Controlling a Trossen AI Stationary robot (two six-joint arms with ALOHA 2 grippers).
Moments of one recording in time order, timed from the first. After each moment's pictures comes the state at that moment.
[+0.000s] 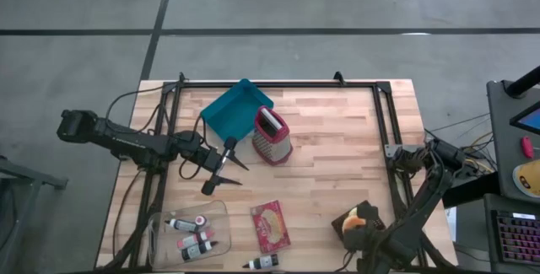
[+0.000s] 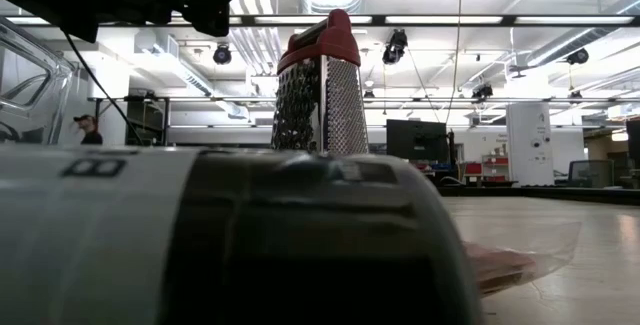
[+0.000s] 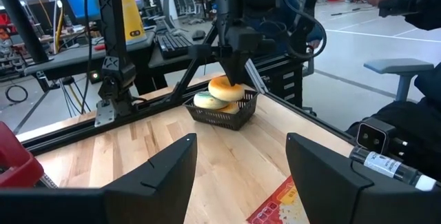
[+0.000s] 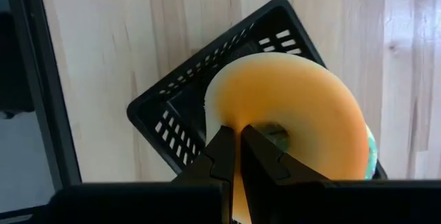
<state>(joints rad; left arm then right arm) -0.09 1.12 0.41 0.58 0.34 0.22 1.00 1.82 1.39 -1.16 0.23 1.12</state>
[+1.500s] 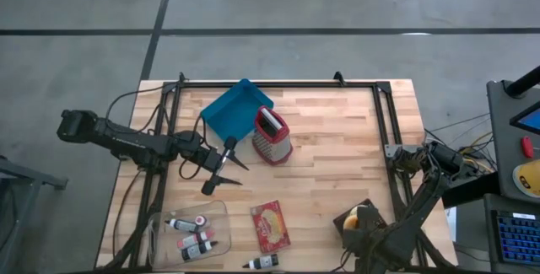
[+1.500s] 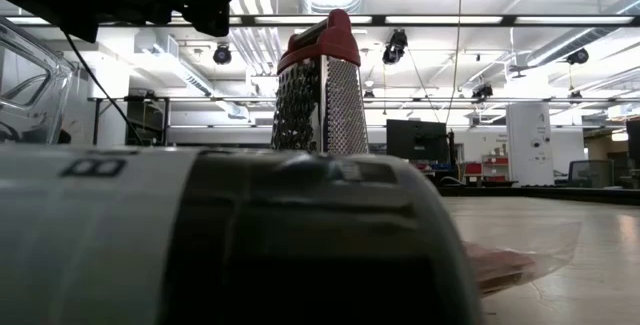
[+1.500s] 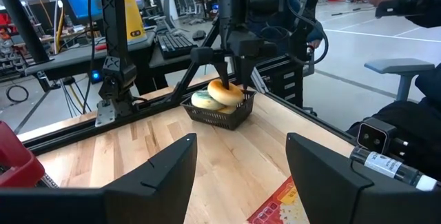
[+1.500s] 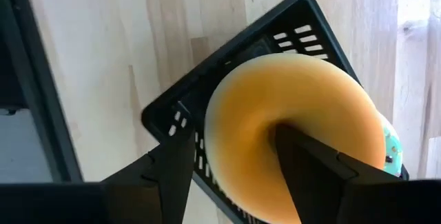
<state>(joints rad) -0.09 1.12 0.41 0.58 0.34 0.22 0.99 1.85 1.41 -1.17 0.18 1.15</state>
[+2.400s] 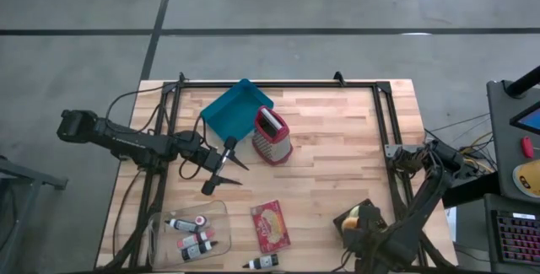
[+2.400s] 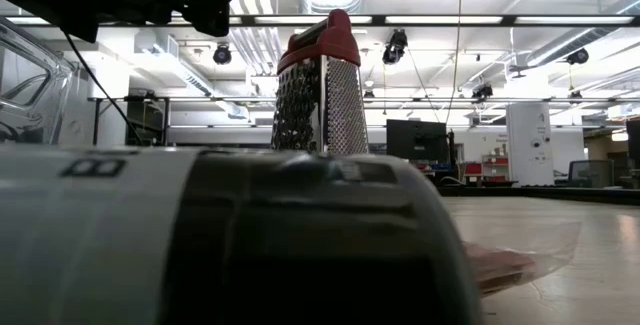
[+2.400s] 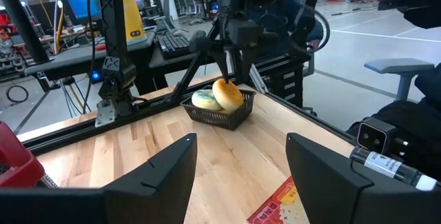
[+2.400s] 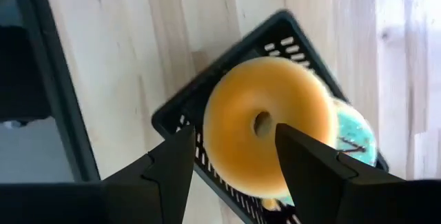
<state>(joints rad) -0.09 1.12 0.41 0.58 0.34 0.22 0.99 1.84 1.47 -1.23 0.21 1.18</state>
